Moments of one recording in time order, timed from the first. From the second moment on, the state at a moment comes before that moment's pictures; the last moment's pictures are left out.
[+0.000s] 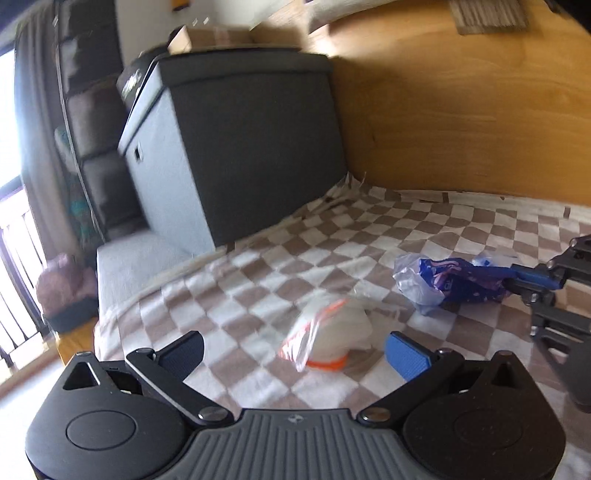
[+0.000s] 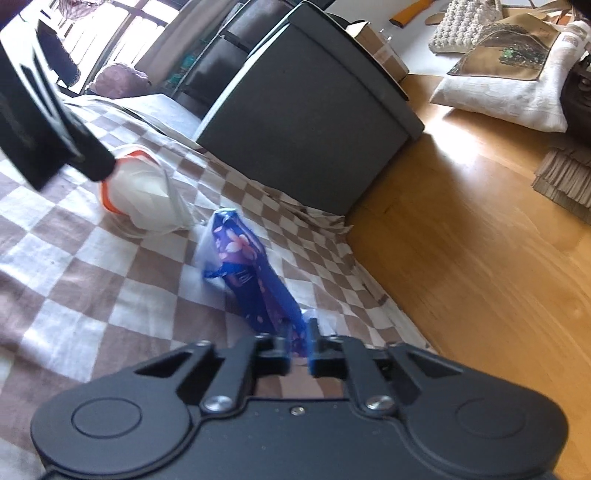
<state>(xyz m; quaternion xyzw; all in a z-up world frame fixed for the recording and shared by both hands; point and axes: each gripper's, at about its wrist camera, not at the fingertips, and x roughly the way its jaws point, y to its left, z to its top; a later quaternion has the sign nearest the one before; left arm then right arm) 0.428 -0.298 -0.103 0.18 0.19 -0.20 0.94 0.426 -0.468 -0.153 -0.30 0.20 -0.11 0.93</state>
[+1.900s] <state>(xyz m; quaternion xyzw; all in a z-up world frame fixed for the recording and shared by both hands) 0.360 -0.173 -0.051 0.06 0.19 -0.13 0.97 0.378 -0.450 -0.089 0.09 0.15 -0.01 0.99</state>
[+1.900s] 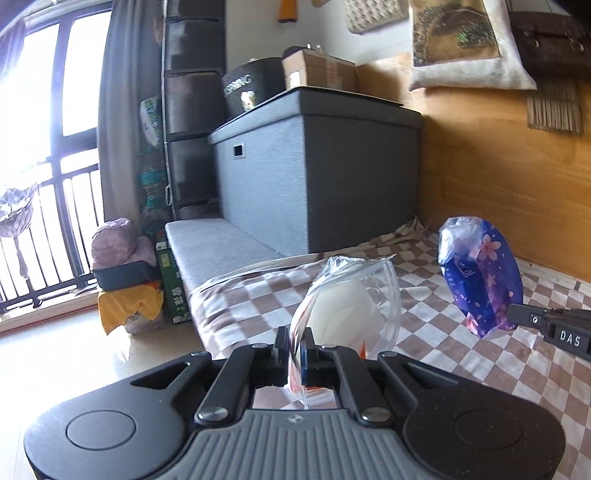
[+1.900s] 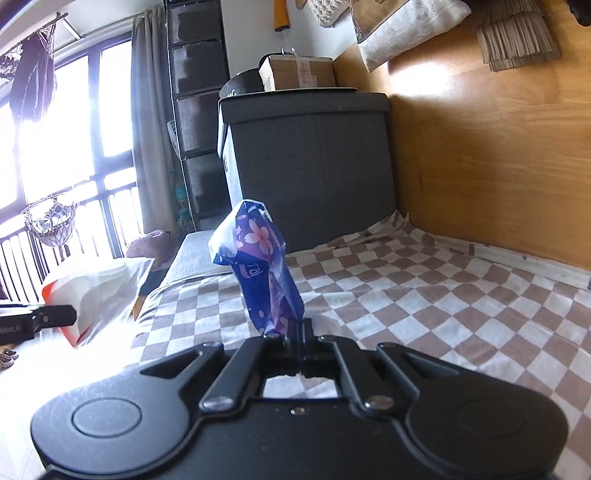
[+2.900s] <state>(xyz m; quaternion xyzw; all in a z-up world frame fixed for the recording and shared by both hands) 0.305 0.008 -0.048 -0.04 0.22 -0.02 0.97 0.356 -0.252 -0.064 0.03 0.21 0.08 0.98</state>
